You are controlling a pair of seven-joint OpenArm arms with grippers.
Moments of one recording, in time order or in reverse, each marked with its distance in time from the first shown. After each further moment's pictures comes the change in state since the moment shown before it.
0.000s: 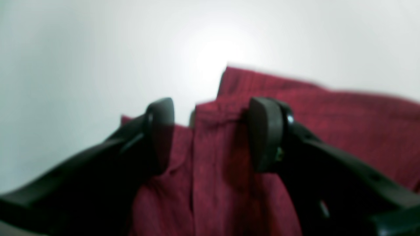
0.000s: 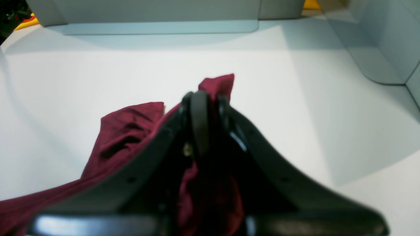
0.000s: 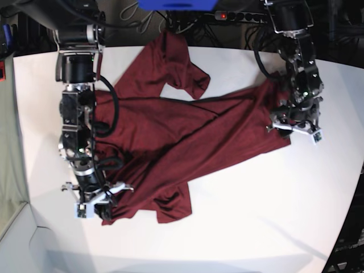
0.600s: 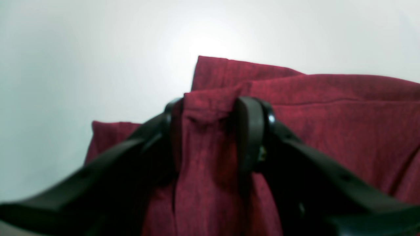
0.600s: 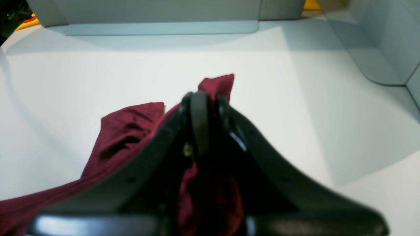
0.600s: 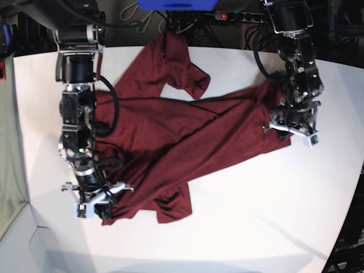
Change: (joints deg) left arm -0.2 0.0 0.0 0.3 -0.3 -2.8 0.0; right arm 0.0 0.0 0.0 0.0 0.0 0.0 0.0
